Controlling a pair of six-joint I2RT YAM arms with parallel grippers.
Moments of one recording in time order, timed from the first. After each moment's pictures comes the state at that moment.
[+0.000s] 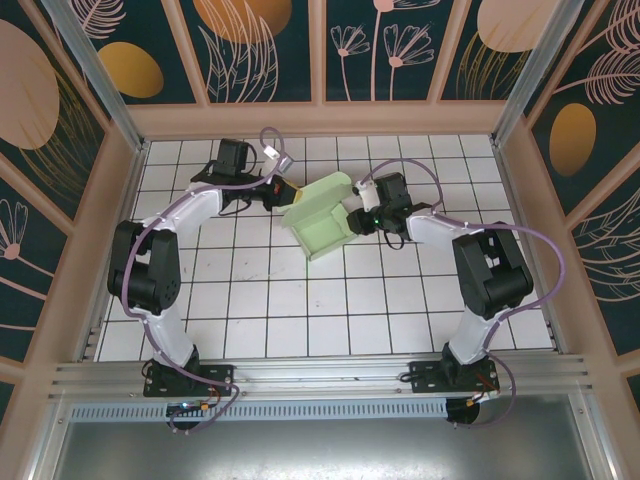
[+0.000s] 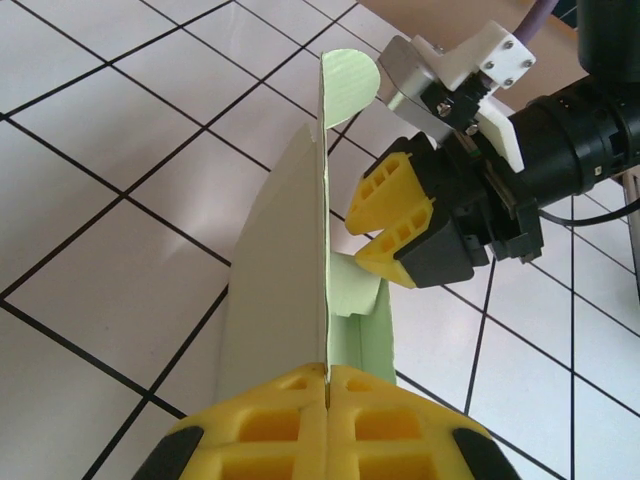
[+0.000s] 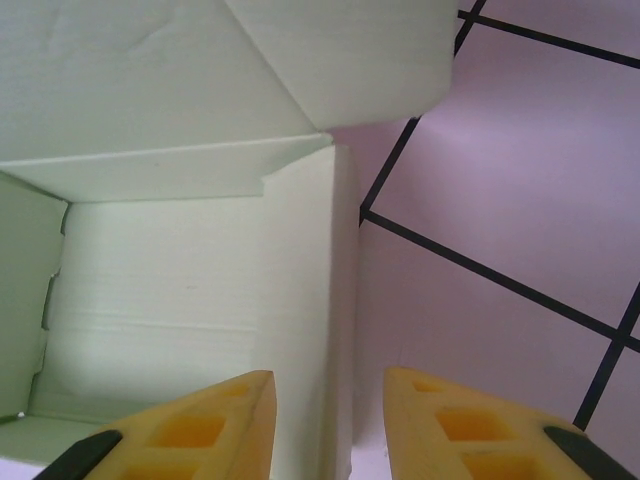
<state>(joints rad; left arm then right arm) -0.28 1.83 1.35 -0.31 0.89 0.20 0.42 1.76 1.04 -0.13 -0.27 0.00</state>
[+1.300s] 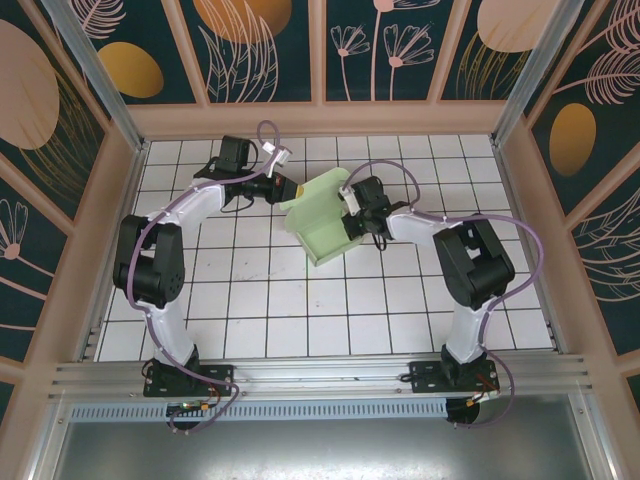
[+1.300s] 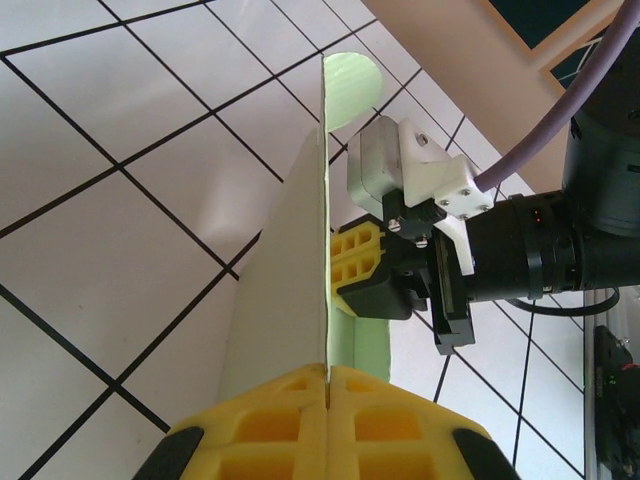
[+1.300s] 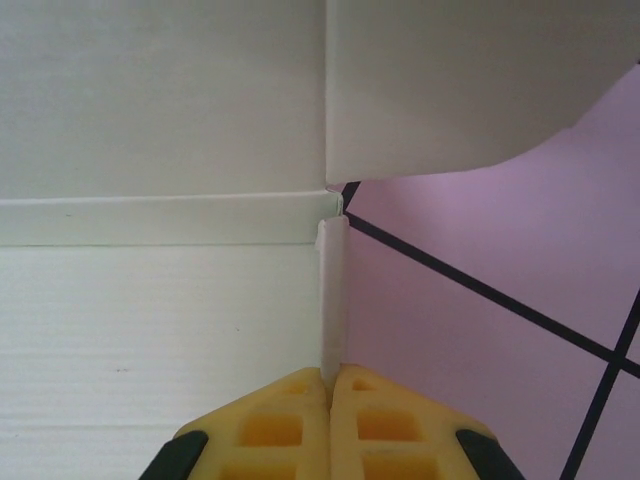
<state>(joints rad) -0.28 1.89 1.40 -0.30 0.90 -0.01 0.53 1.87 1.13 -0.19 -0.01 -0.04</state>
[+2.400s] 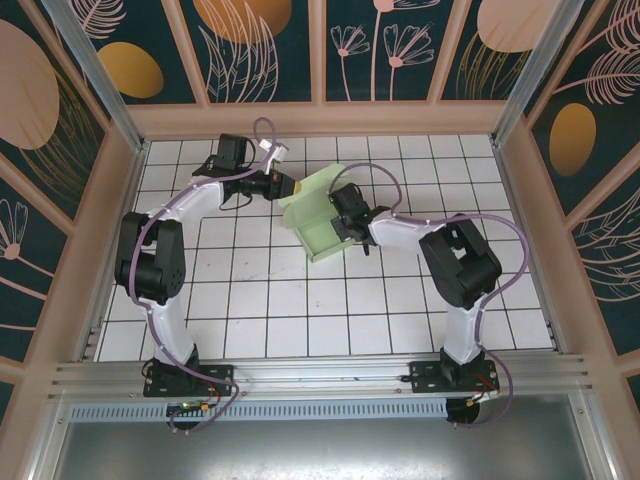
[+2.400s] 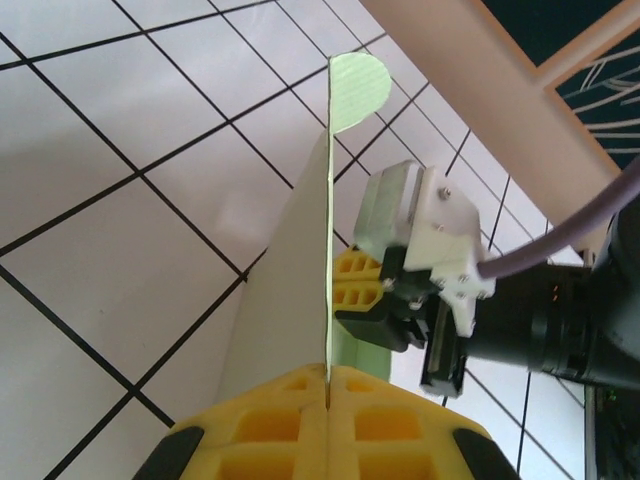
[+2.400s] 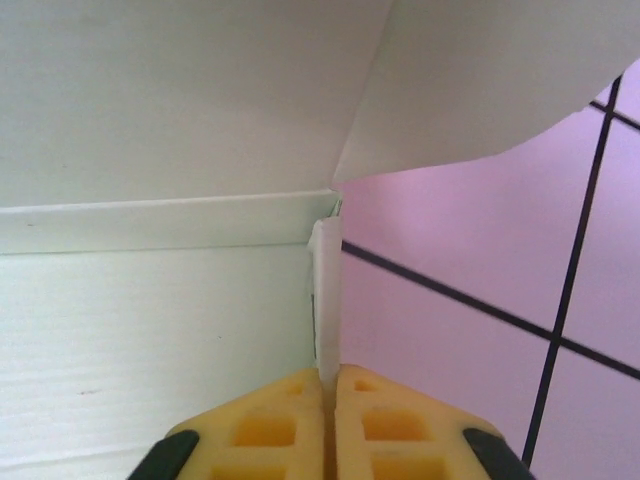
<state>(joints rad) -0.25 1.91 1.43 -0.30 0.91 -0.01 0.65 1.89 1.16 -0.21 0.28 0.05</state>
